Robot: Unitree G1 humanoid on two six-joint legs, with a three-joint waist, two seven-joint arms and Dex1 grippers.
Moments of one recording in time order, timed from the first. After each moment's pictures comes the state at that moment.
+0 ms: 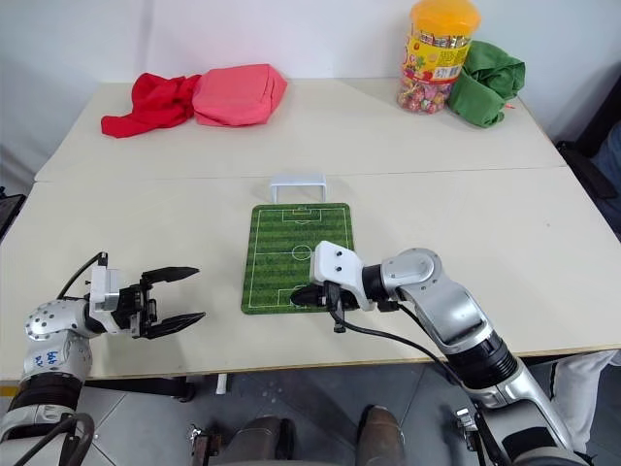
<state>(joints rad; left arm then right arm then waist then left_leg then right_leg) -0.33 0.65 0.21 0.61 -0.52 -0.34 -1.50 -0.56 -0.52 0.38 -0.23 0.21 0.53 1.13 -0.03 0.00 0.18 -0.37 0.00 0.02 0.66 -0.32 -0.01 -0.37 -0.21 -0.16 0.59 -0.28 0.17</state>
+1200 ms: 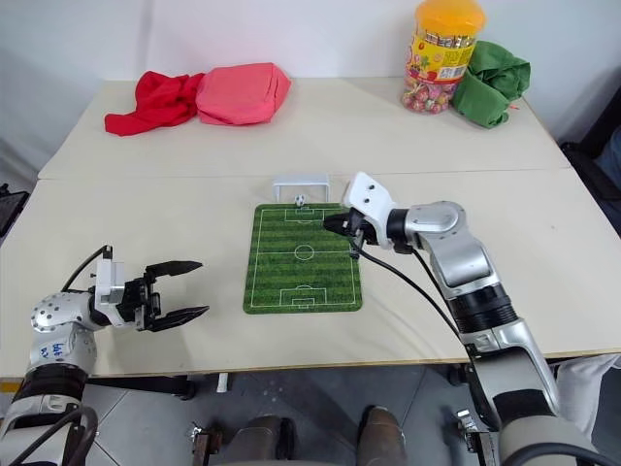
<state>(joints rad) -0.39 0.64 0.21 0.65 -0.50 -0.34 -1.50 -0.78 -0.52 0.20 0.17 0.14 0.35 1.02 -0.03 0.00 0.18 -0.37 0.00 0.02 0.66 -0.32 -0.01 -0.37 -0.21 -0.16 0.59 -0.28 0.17</state>
